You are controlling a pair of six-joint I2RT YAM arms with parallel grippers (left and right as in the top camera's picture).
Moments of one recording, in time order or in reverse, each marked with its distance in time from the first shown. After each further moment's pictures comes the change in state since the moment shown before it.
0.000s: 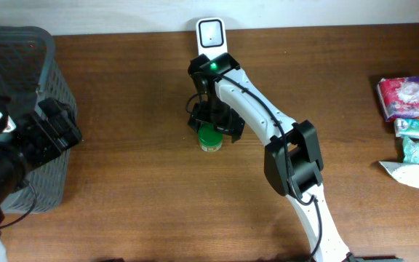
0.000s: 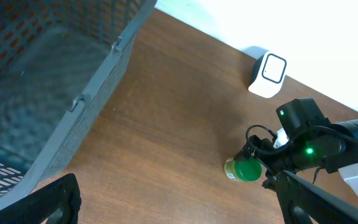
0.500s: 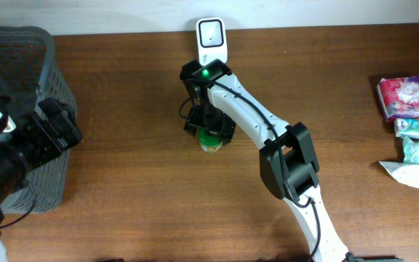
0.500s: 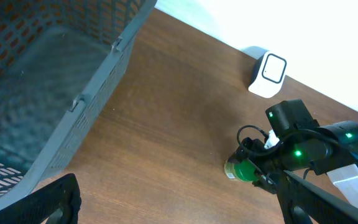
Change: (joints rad) left arm 0.000 0.000 0.000 0.000 0.000 0.000; right arm 0.041 0.000 -0.024 0.049 0.001 0.025
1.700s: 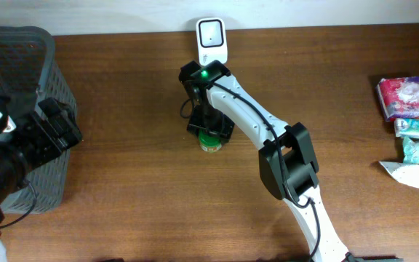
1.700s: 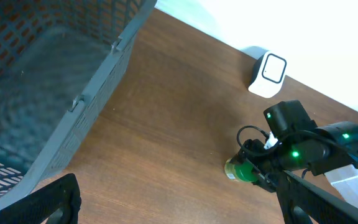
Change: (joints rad) left arm 0.000 0.000 0.000 0.000 0.000 0.000; right arm 0.009 0.000 -0.014 0.009 0.041 0.026
